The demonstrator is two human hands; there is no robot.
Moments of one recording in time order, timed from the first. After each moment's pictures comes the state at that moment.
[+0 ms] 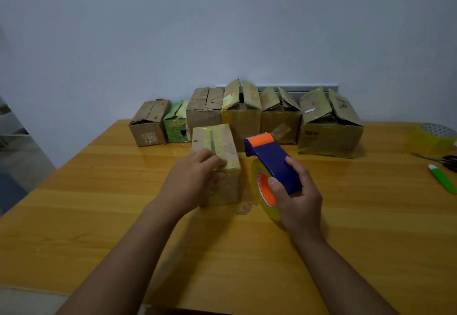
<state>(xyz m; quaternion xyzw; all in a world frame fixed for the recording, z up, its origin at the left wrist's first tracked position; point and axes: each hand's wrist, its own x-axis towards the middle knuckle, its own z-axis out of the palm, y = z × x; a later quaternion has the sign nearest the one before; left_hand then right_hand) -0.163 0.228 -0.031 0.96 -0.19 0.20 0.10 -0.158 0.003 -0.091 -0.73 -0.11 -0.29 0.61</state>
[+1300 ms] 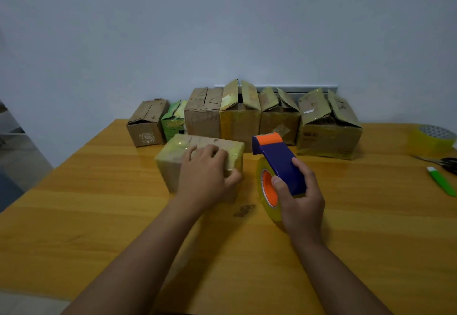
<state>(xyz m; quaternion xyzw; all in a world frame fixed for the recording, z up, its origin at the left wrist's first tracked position) -0.144 0.189 -0.033 0.98 -0.04 0.19 0.03 -0.158 0.000 -0.092 -0.73 -0.05 -0.28 0.63</state>
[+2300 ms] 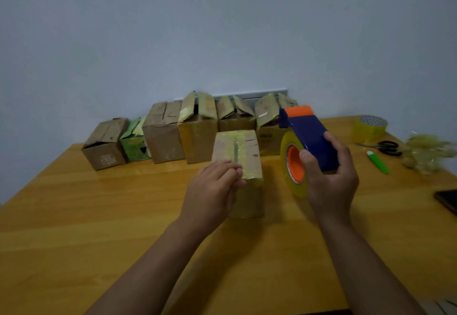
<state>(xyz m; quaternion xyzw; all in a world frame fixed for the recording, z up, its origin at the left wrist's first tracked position) -0.158 0.117 -0.043 0.86 -0.32 0.36 0.18 -0.168 -0.102 -0.041 -0.68 0.02 -0.44 0.59</state>
